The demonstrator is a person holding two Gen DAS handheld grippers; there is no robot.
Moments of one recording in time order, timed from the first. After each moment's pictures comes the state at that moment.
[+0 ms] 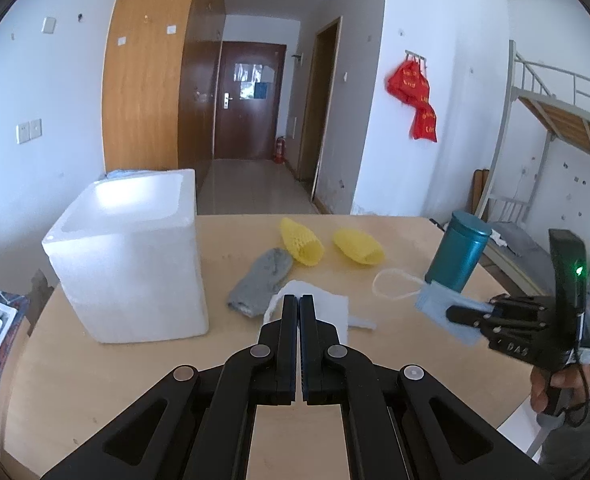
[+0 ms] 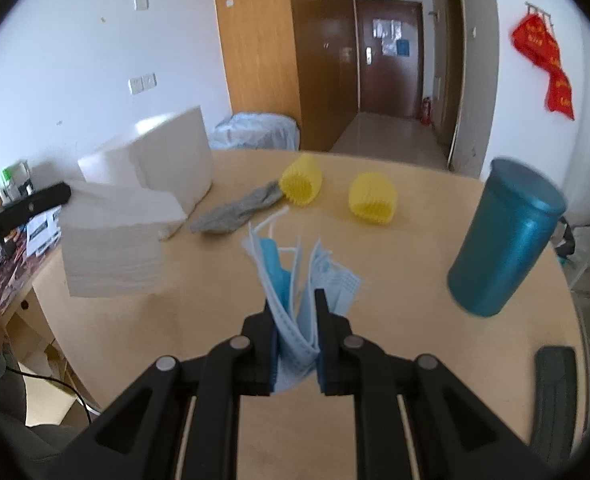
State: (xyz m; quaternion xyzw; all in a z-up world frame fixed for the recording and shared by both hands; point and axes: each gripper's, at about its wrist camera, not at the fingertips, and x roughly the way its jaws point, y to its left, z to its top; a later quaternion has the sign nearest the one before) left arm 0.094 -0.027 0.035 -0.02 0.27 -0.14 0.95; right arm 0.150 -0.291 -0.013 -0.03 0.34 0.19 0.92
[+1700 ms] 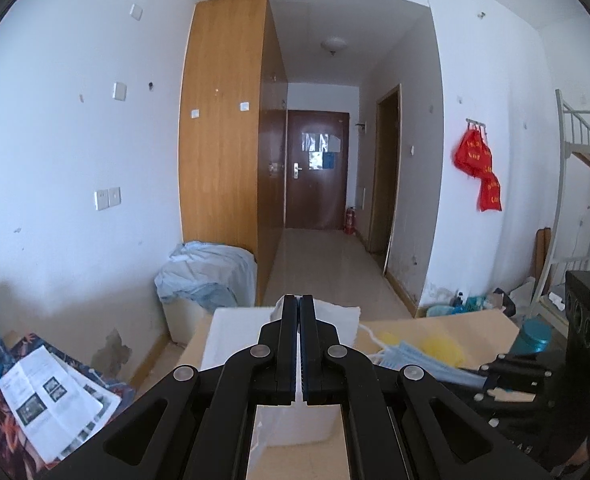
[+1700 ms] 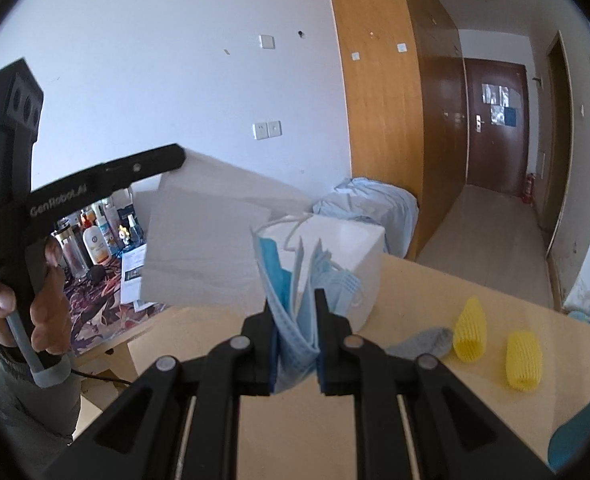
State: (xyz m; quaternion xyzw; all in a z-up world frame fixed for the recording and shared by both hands) left arm 0.109 0.067 0.164 -0.01 0.15 -0.01 0.99; right arm 0.173 -0.135 0.098 -0.04 0.22 0.39 0.90
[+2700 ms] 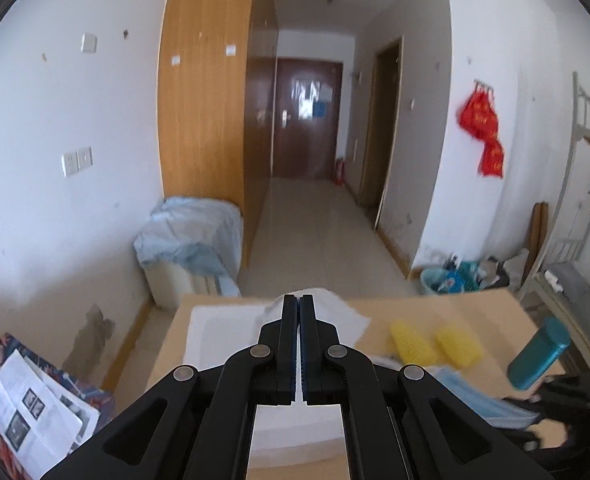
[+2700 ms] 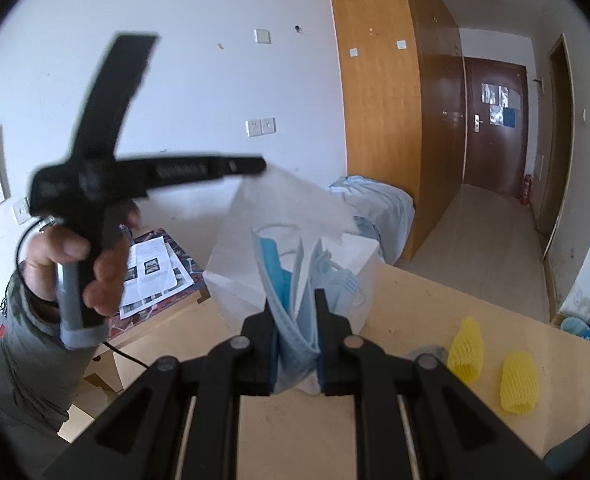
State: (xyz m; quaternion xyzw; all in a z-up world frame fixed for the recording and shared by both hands) left arm 0.236 0.086 0.146 -0.02 0.26 -0.04 0.97; right arm 0.193 -0.123 0.100 -0.05 0.23 0.37 0.90
